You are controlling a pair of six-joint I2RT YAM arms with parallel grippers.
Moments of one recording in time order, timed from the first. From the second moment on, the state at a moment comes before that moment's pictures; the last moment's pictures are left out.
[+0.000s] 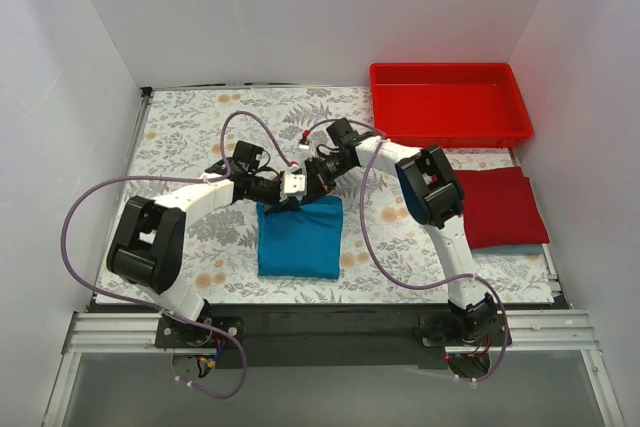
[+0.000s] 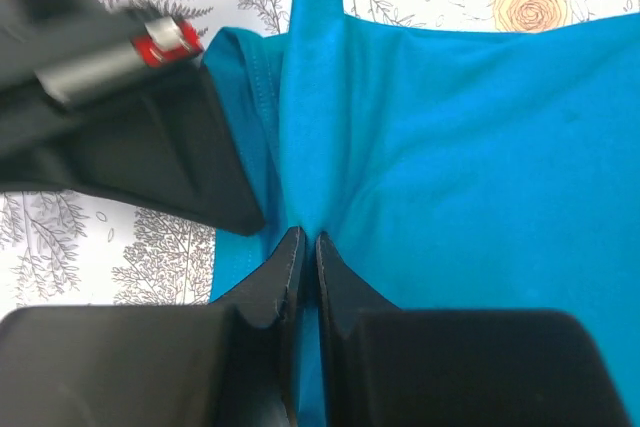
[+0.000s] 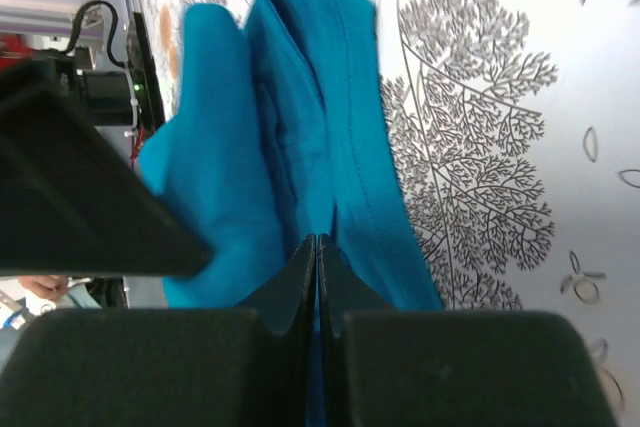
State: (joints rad) left arm -0.37 1.63 0.95 -0.34 0.87 1.03; right arm 0.58 2.36 1.74 -0.50 -1.07 0.06
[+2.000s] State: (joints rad) left arm -0.13 1.86 1.29 -0.67 0.81 0.46; right arm 0.50 2.10 1.71 -0.94 -0.69 -0.47
